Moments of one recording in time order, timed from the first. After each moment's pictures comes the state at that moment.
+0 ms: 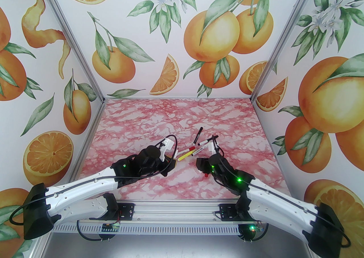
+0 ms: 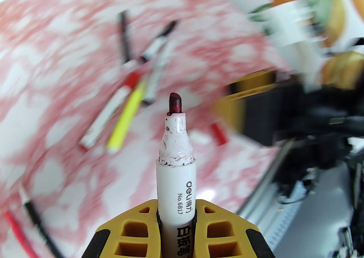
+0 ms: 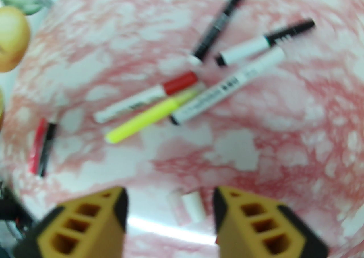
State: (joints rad) left arm -1.00 1.08 0.70 -0.30 -0.08 -0.50; right arm 0.81 0.78 0.42 -0.28 0.20 0.68
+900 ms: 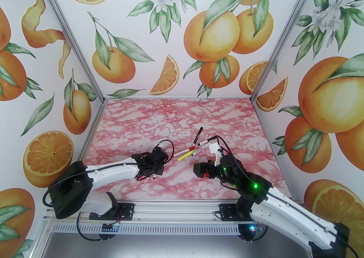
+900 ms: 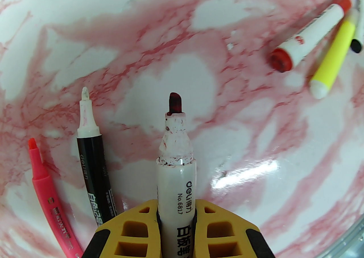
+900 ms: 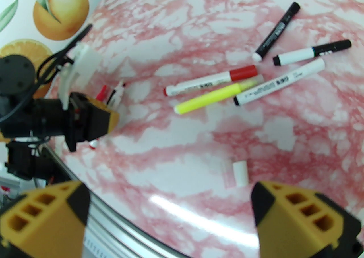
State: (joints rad) left arm -0.88 1.44 0.69 -0.44 -0.23 -0.63; right arm 0.81 0.62 0.50 -0.47 0.00 0.64
